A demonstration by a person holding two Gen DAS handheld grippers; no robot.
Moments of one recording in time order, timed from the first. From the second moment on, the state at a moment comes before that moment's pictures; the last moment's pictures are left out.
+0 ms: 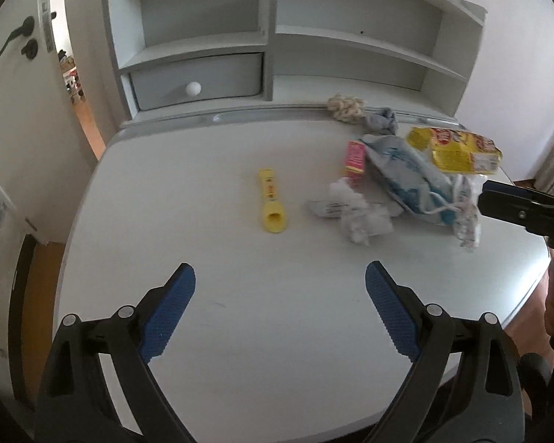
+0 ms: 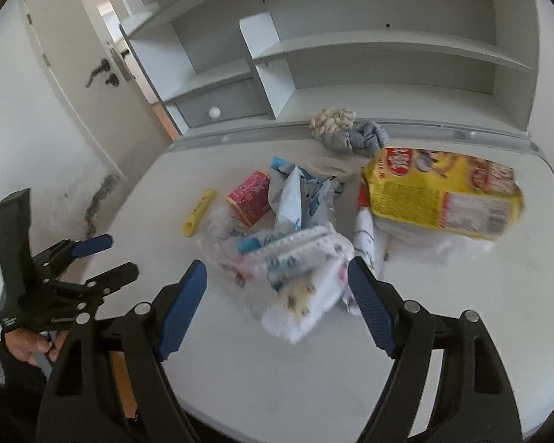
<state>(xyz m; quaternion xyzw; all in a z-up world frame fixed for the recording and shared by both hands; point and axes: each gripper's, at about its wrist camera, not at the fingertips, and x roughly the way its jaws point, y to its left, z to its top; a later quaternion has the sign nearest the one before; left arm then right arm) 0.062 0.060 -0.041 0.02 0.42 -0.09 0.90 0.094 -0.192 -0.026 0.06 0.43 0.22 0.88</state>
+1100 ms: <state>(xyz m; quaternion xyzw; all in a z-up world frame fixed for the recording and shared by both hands) 0.170 0.059 -0.090 0.04 0.47 -0.06 0.88 0.073 -0.214 0.003 0.05 0.40 0.20 0.89</state>
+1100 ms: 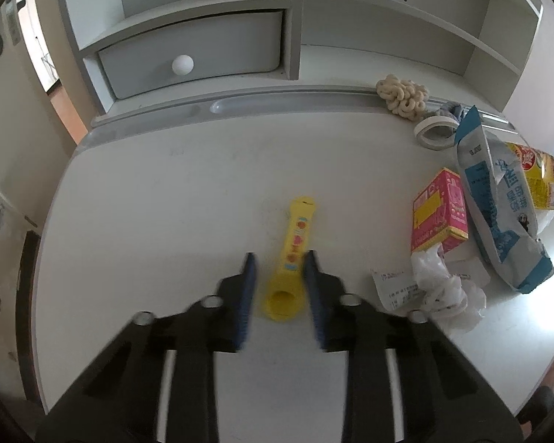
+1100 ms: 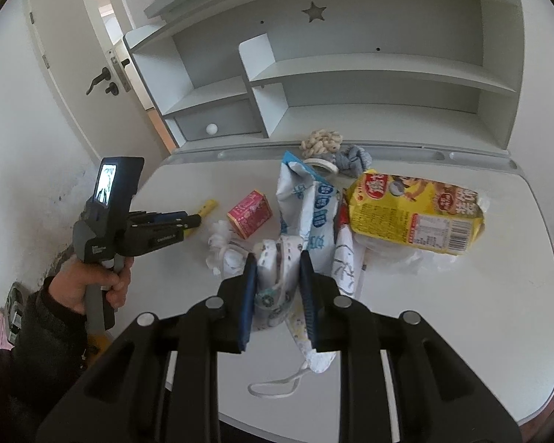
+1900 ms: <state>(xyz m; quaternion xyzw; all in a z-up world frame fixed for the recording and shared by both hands) 0.146 0.018 -0.023 0.05 0.43 -0.05 0.90 -0.011 -0.425 -0.022 0.17 0.38 0.03 0.91</state>
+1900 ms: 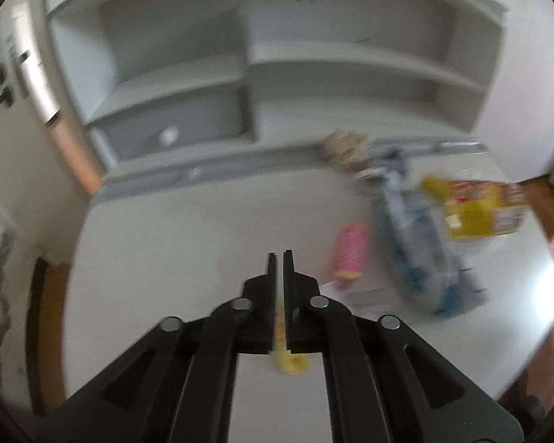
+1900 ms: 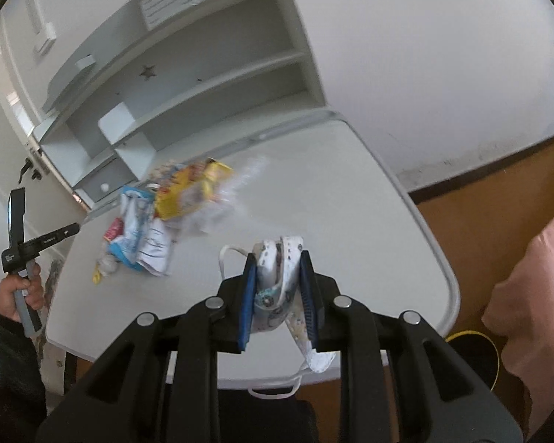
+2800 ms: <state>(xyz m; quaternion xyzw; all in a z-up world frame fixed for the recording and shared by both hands) 0.125 0.021 -0.064 0.05 0.48 -0.04 0.88 -0.012 -0.445 -0.049 0.19 0.39 0.02 0.90</state>
